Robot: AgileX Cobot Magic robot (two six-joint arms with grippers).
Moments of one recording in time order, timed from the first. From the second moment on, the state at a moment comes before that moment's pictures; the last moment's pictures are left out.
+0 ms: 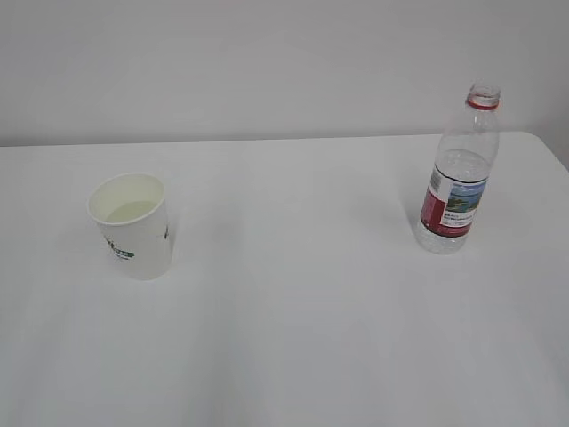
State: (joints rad) left arm -0.51 0.23 -0.47 -0.05 0.56 -0.07; right arm 0.16 0.13 -0.57 -0.22 0.92 0.18
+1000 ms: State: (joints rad) left arm -0.51 0.20 -0.54 -0.05 1.01 -0.07; right arm 0.16 -0.02 -0.58 -0.02 1.19 -0.07
